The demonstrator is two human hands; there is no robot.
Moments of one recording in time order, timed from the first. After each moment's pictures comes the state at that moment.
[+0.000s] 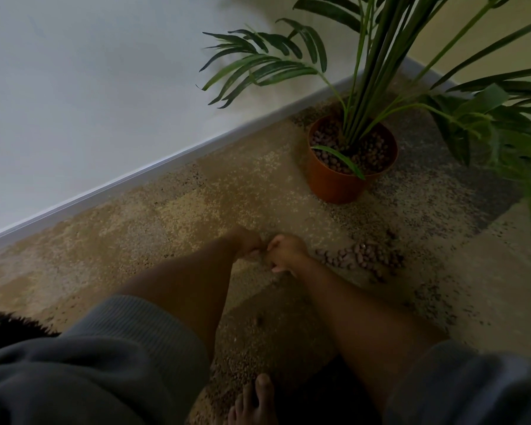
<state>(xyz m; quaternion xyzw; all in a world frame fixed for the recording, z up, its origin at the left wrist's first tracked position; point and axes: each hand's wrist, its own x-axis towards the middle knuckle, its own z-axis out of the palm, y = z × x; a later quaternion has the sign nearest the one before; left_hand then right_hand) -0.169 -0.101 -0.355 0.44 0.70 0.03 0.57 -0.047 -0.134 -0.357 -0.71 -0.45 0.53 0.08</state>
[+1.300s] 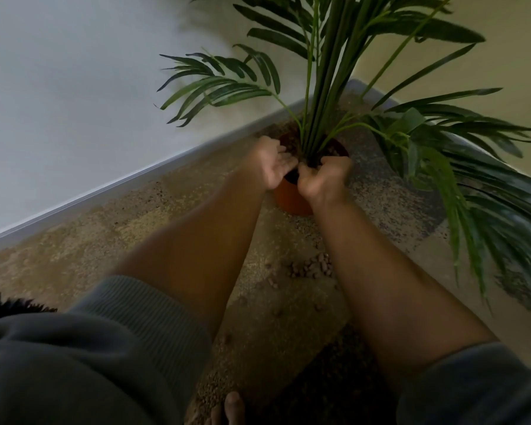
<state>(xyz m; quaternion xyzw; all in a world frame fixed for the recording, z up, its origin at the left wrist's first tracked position) -0.041 -0.011 -0.215 0.15 0.40 0.42 0.80 0.047 -0.048 -0.211 -0.35 0.09 0.58 0.73</state>
